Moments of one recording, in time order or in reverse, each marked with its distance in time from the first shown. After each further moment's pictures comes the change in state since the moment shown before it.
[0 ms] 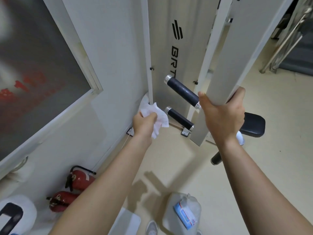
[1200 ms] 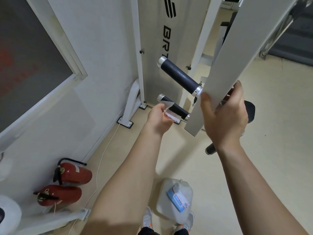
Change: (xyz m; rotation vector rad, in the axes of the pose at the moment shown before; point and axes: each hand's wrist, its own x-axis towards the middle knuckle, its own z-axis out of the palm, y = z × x) left_hand 0.043 -0.045 0.070 -0.718 -0.373 -0.547; right_hand -0.020 0.035 -0.001 -0.185 0.017 -0.249
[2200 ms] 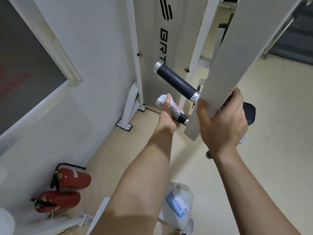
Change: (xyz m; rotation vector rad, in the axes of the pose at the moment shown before) left_hand 0.043 -0.031 0.045 -0.302 0.062 -0.195; right_hand 0.011 0.002 0.007 -0.068 0.049 0.046
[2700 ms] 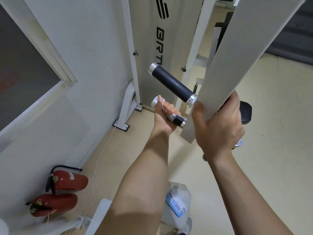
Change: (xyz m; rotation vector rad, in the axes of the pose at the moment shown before) left_hand 0.003 0.012 -0.015 0.241 -0.228 0.250; right_hand -0.006 -0.005 0.005 -0.088 0.064 -0.014
